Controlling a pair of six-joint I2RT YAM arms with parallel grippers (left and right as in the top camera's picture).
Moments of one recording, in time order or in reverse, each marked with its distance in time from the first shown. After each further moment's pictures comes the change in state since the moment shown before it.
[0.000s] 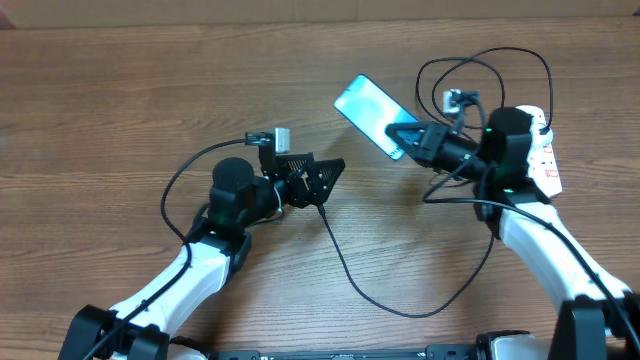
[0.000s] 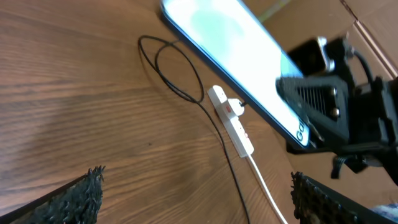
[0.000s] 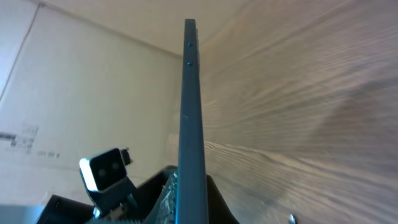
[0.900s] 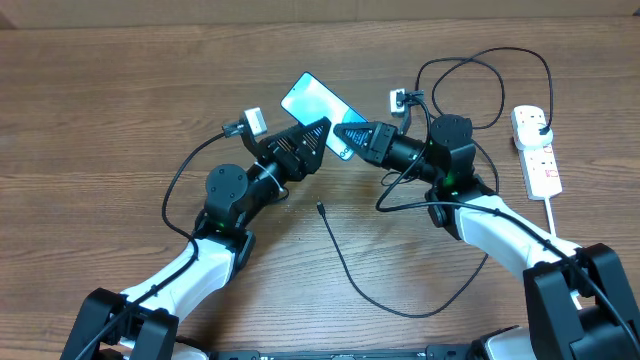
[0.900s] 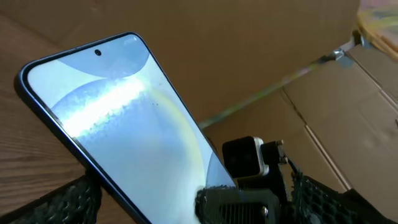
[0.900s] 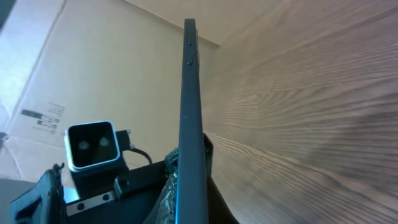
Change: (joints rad) left arm -0.008 0.058 -0.006 0.385 -0.223 -0.322; right arm 0.237 0.146 -0.002 0.354 0.137 0.175
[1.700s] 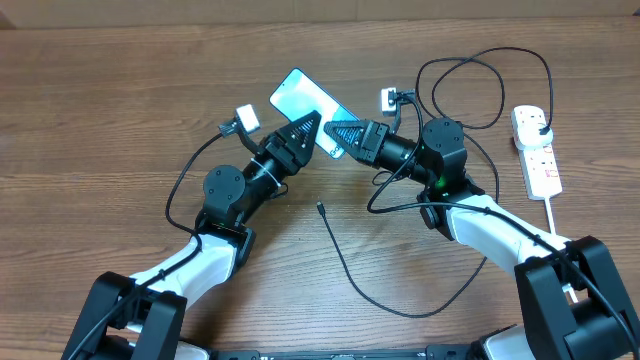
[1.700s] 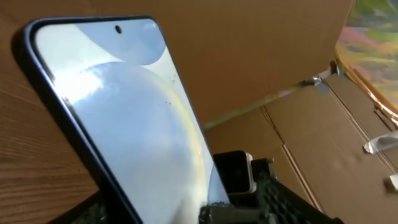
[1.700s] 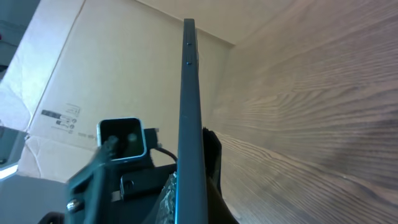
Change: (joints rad) left arm 0.013 0.064 -0.002 0.133 0.005 -0.149; right arm 0.036 0.033 0.005 0.096 0.021 0.069
